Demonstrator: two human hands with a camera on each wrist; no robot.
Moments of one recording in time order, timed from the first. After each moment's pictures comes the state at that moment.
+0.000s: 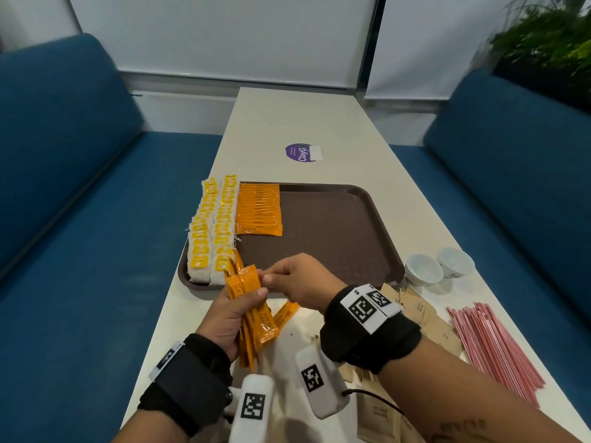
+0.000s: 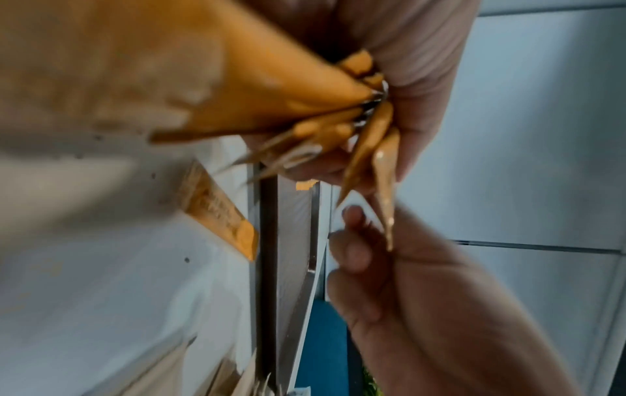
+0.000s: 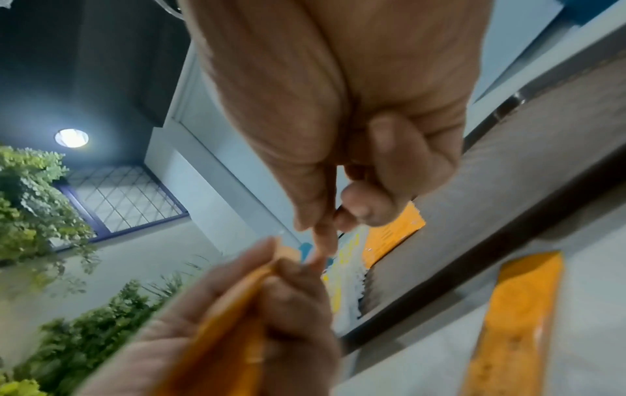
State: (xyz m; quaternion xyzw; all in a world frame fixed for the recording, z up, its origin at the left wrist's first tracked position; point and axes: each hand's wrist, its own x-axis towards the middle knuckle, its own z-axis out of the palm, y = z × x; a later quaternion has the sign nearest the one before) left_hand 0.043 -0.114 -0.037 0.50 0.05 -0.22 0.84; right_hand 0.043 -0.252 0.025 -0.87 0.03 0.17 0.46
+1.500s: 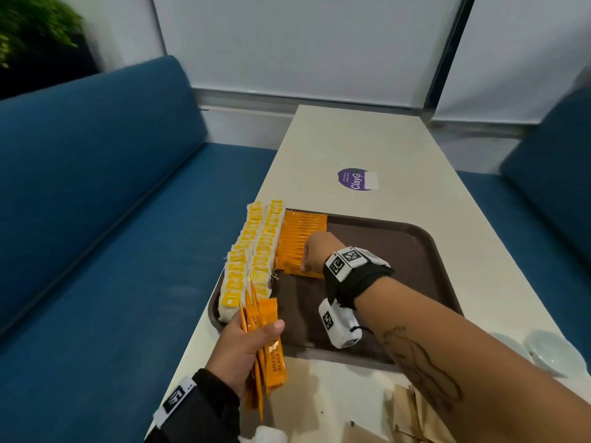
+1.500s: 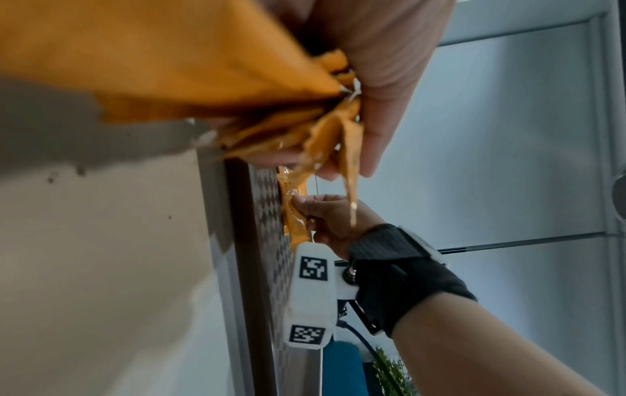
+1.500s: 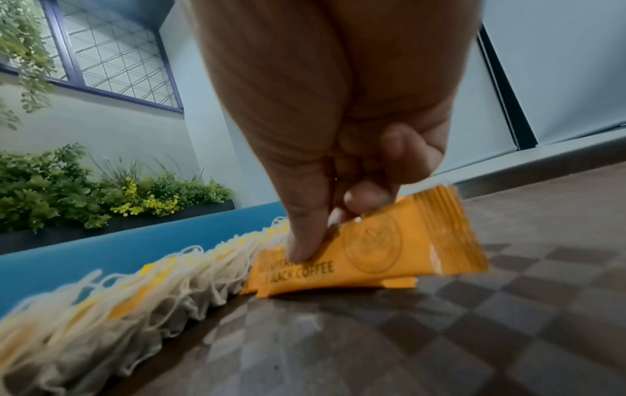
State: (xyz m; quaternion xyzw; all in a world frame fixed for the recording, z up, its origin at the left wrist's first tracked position) left_hand 0.080 -0.104 -0.037 0.62 0.16 -0.16 0.75; right_hand 0.242 -0.255 -0.010 -0.97 -0.01 0.21 0.10
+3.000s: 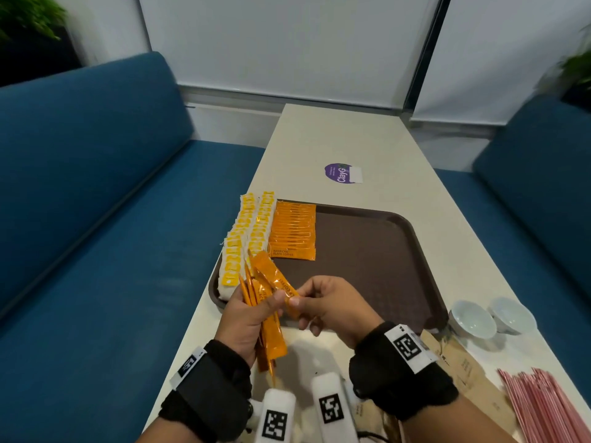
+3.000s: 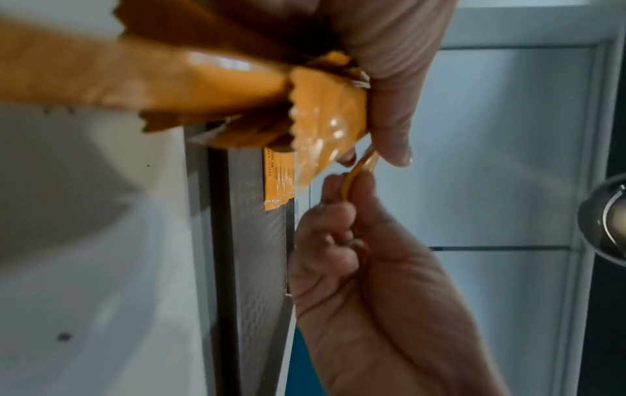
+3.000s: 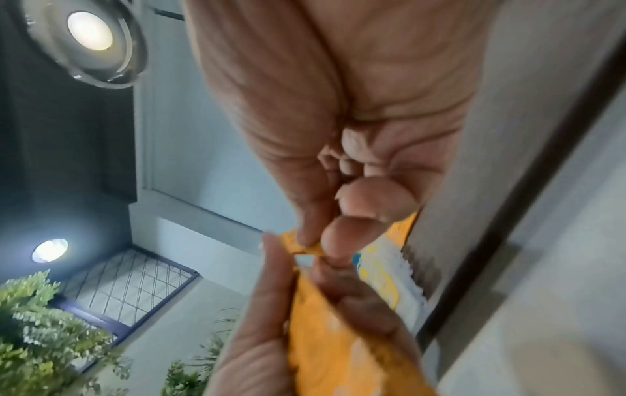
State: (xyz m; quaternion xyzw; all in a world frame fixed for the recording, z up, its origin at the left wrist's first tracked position) left_hand 0.068 -0.111 -0.031 0.56 0.07 -0.08 0.82; right_hand 0.062 -0.257 0.014 -0.74 0.04 0.19 0.64
